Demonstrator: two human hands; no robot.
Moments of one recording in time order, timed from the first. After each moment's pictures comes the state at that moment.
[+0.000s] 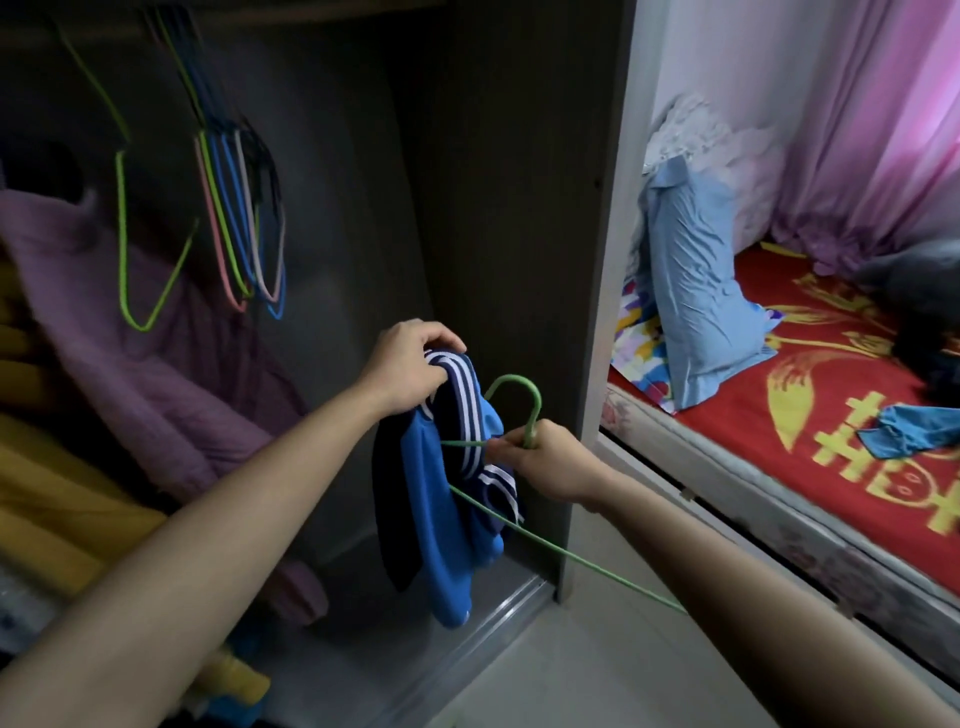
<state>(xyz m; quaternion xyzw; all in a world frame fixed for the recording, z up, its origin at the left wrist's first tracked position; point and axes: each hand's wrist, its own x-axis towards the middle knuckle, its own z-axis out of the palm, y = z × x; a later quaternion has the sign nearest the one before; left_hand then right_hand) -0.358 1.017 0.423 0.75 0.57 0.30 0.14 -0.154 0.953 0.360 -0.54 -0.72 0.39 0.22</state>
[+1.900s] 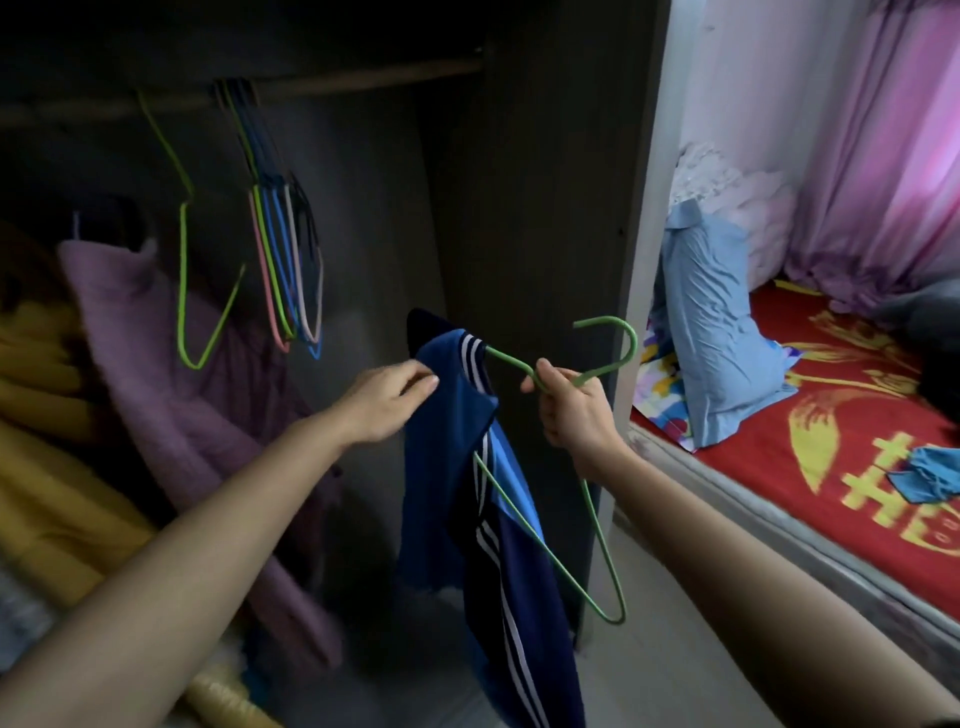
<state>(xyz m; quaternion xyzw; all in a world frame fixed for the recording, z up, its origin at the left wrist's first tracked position) -0.420 1.015 0.441 0.77 0.60 0.18 0.11 -0.179 0.995 0.409 -0.46 -0.49 0.51 0.53</state>
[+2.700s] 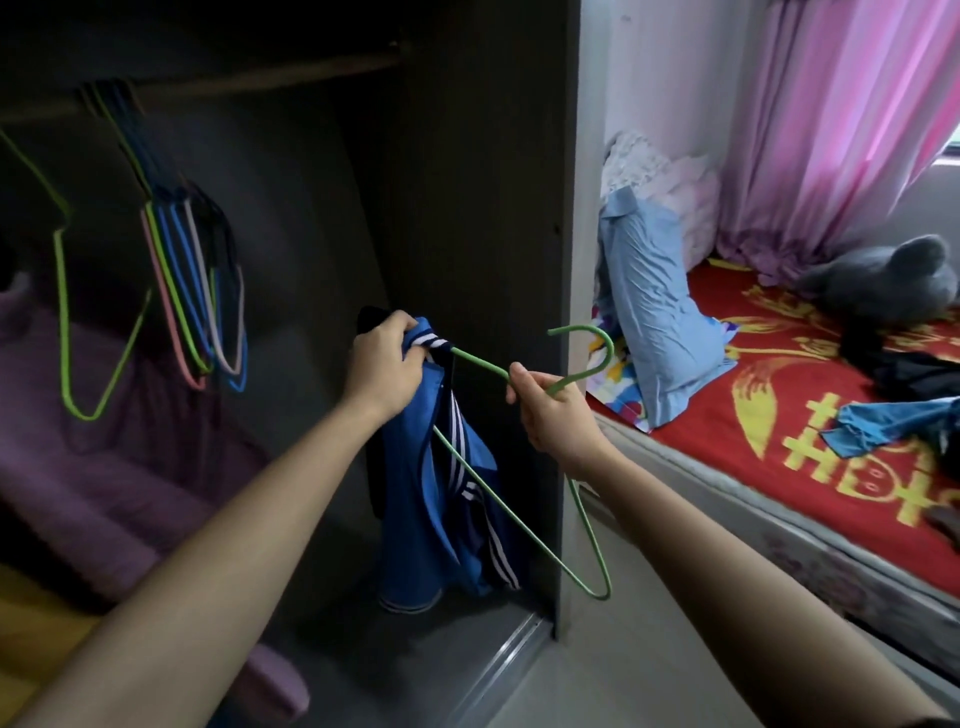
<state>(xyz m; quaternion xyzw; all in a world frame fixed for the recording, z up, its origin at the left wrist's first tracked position) -0.347 1.070 0.453 0.74 0.55 0.38 0.04 -0.142 1.002 0.409 -0.48 -0.56 0.44 0.50</state>
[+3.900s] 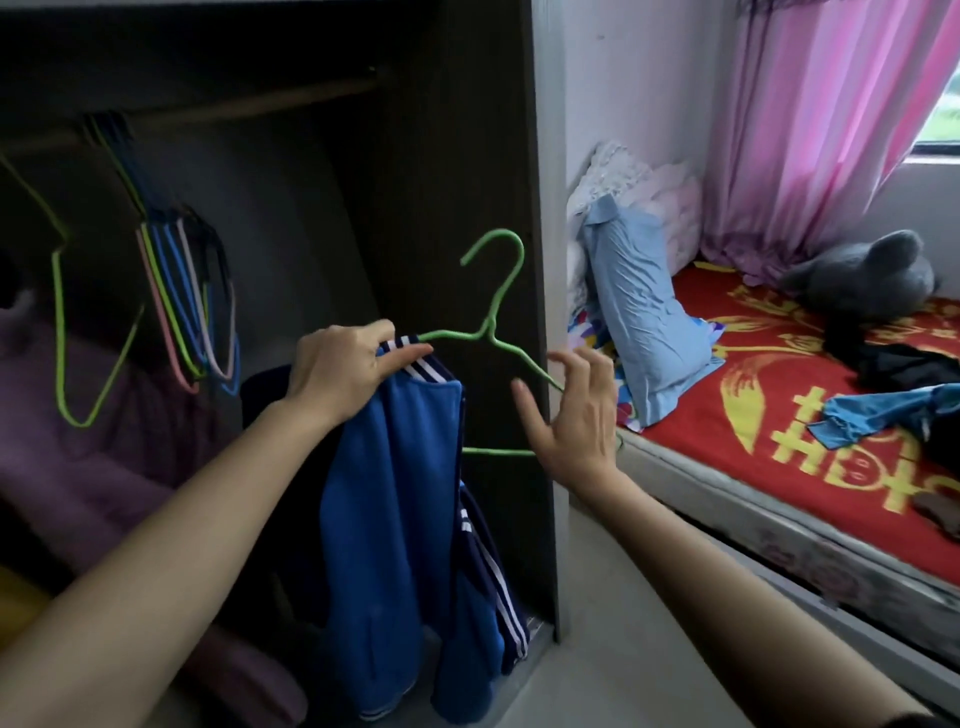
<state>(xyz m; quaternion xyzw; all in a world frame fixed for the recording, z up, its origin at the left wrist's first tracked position) -0.363 1.039 0.482 0.82 0.46 0.27 -0.19 -0.111 0.989 0.365 -0.57 -0.60 -0.08 0.55</state>
